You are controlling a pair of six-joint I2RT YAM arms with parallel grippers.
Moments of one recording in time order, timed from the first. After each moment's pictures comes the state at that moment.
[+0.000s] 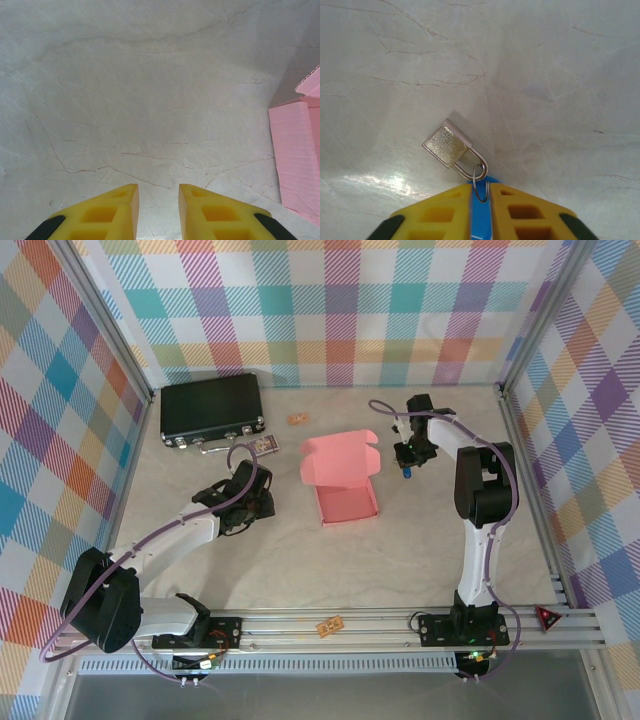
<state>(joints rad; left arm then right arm) -0.54 1.28 0.82 -0.53 -0.20 -0.65 0.17 2.13 1.62 -0.81 -0.07 -0.17</state>
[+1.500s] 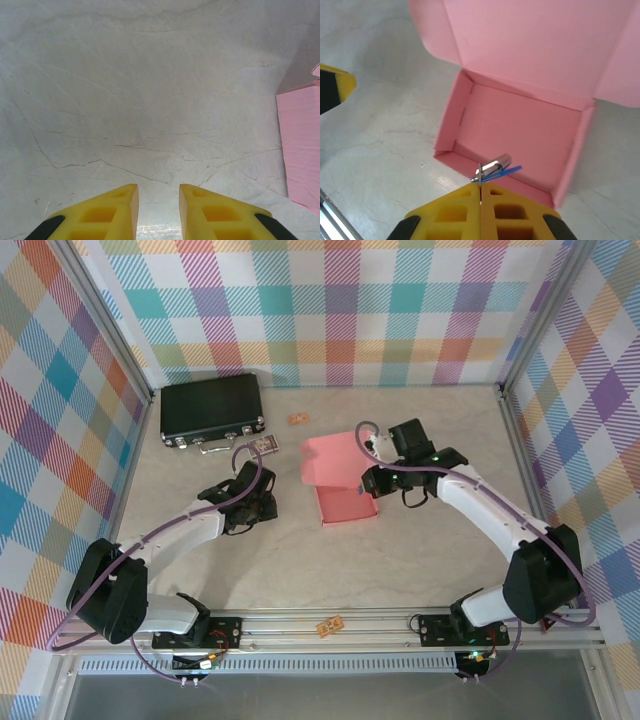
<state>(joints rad) -0.54 1.34 0.82 -0.52 -0.15 -0.65 0.49 1.44 1.14 -0.66 -0.35 0.14</state>
